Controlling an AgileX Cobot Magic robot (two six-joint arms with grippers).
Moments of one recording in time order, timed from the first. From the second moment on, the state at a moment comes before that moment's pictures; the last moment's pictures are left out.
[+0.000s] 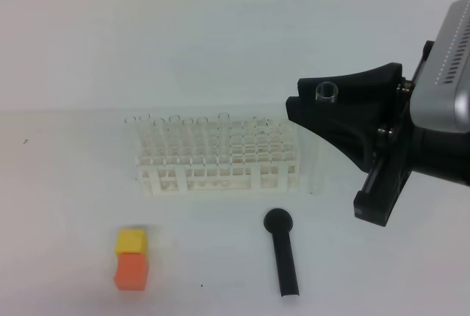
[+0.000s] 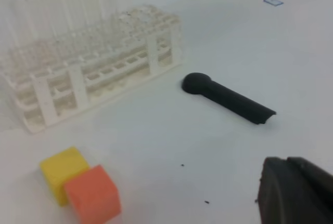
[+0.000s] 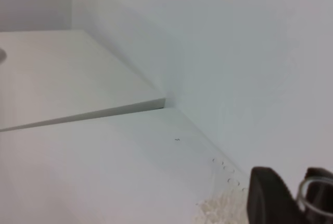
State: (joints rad) left arm -0.24 0.14 0.00 -1.08 0.46 1.34; right arm 0.62 1.16 -0.87 1.72 0.35 -1.99
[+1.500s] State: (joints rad) left arm -0.16 0.03 0.00 -0.06 0.32 0.56; right arm 0.62 1.16 -0.87 1.72 0.35 -1.98
